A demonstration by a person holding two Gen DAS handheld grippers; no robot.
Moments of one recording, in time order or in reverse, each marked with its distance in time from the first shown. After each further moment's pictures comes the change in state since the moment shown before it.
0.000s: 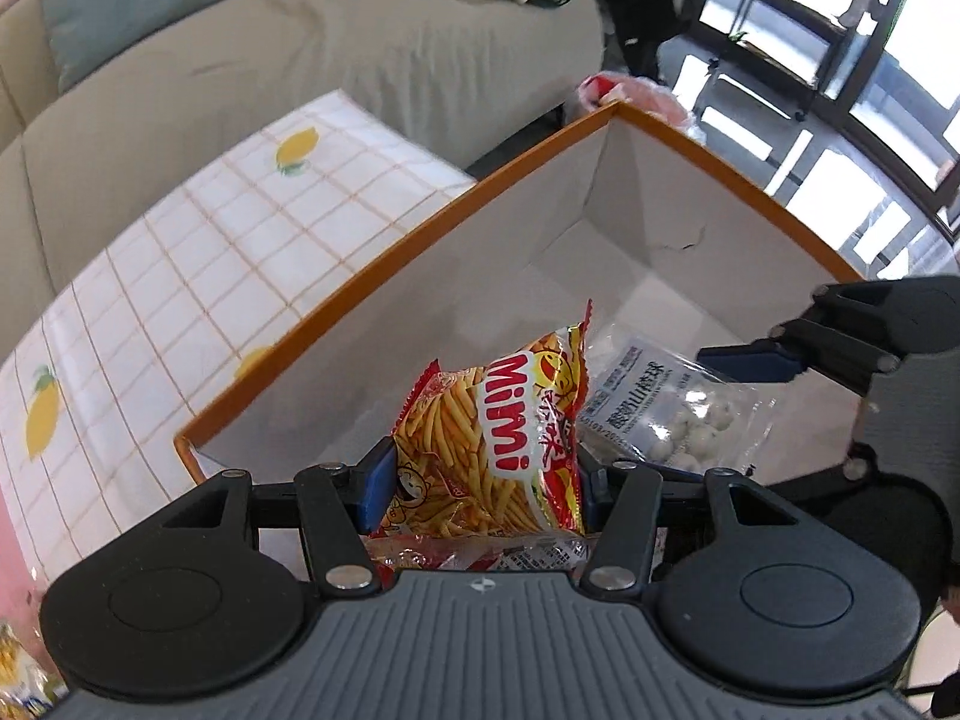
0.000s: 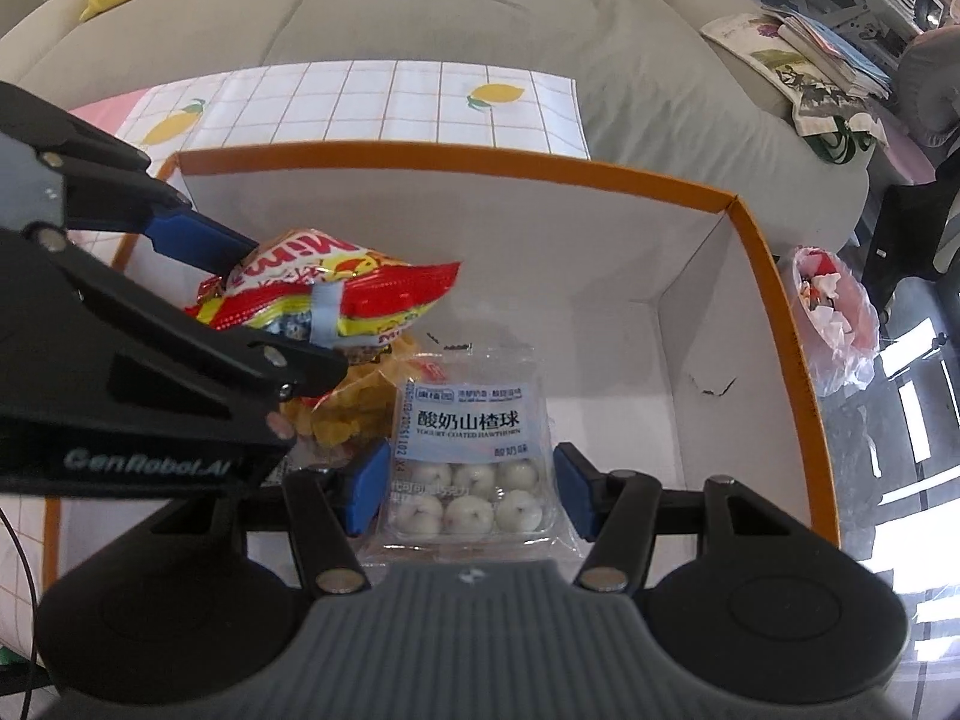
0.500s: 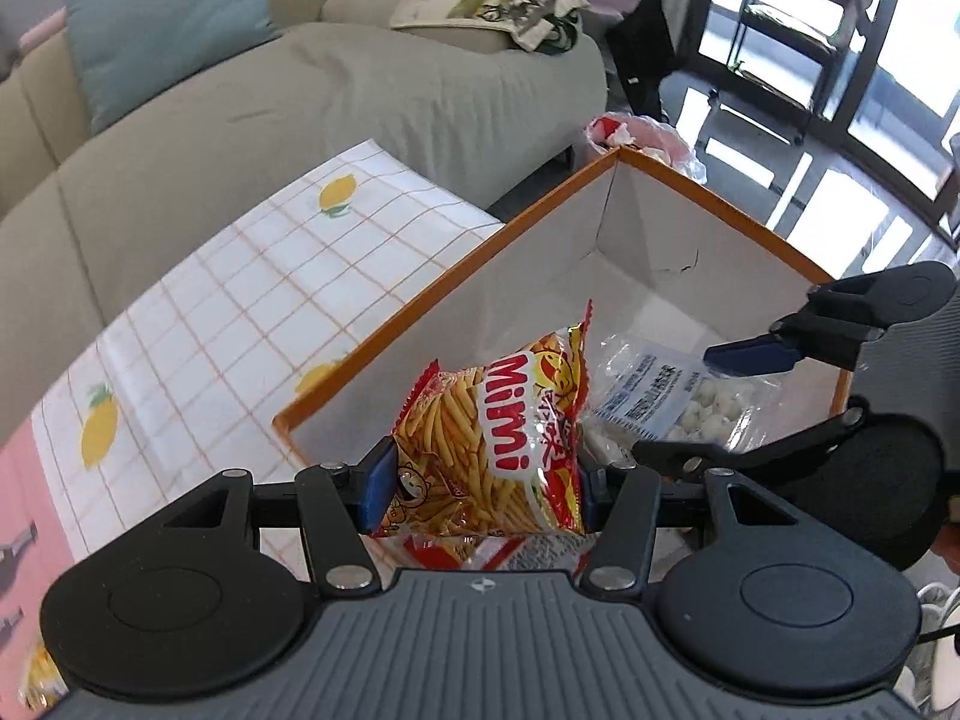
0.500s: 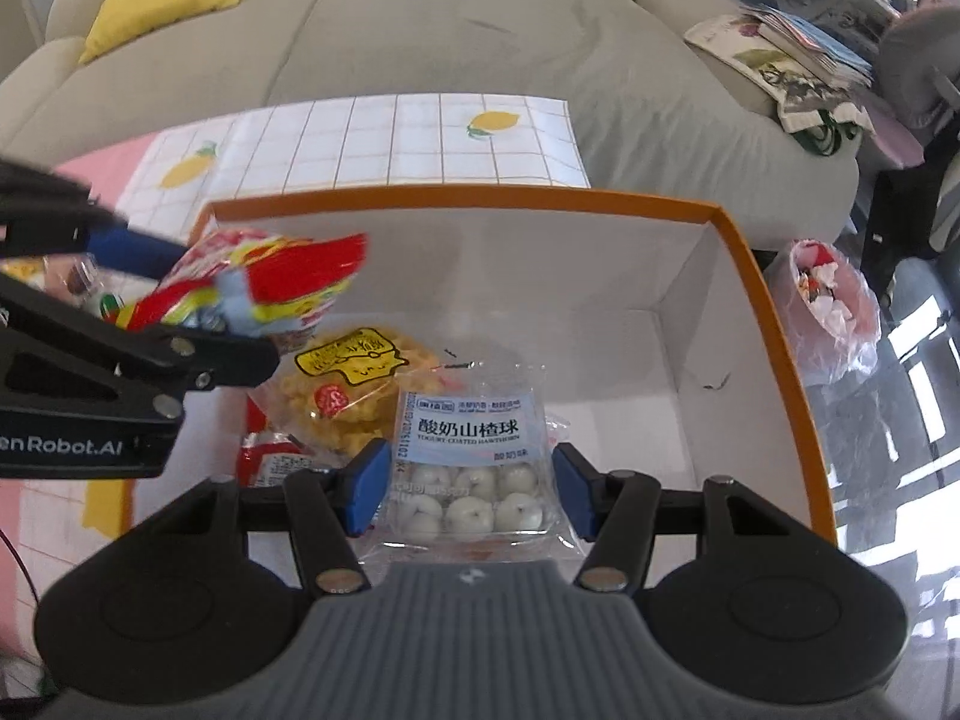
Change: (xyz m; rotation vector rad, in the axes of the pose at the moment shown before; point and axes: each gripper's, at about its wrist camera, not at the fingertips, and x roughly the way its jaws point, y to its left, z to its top) left arm -0.047 0.005 -0.017 0.049 -0.105 0.040; right arm -0.020 0.009 0.004 0.048 -0.040 0.014
